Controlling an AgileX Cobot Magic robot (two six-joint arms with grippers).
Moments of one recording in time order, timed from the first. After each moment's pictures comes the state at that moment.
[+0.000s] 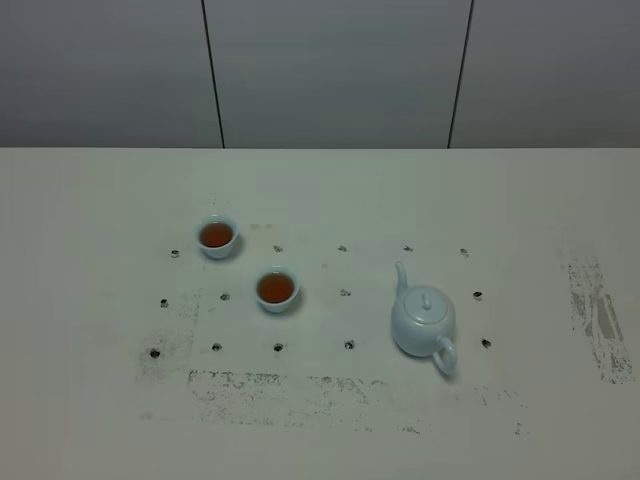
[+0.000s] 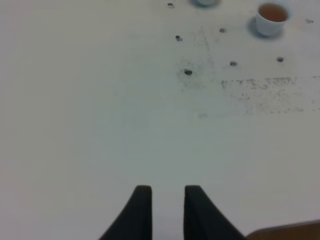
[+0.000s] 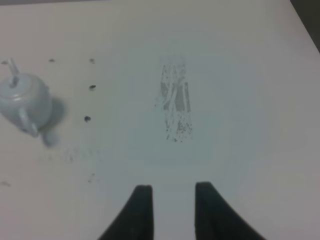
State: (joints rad) left arm -0.07 0.00 -0.46 -0.06 1.07 0.09; right arm -0.09 0.00 -0.52 0.09 1.12 -0.08
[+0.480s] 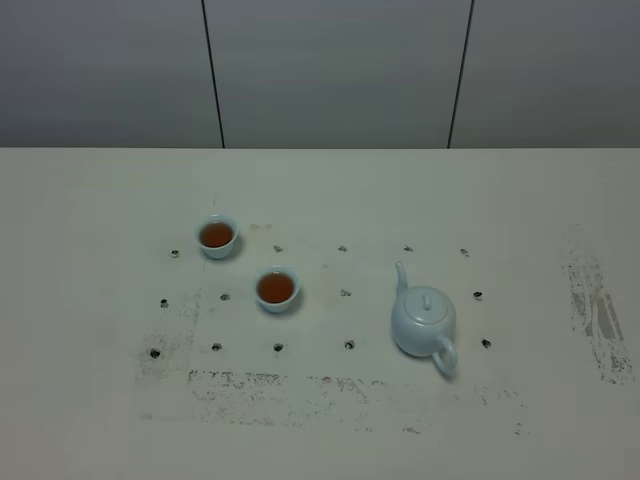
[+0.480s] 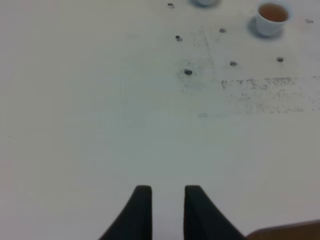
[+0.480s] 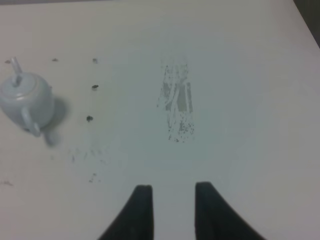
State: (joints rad) left arm -0.07 0.00 -0.46 -0.06 1.07 0.09; right arm -0.08 -0.01 -0.52 0.09 1.12 -0.08
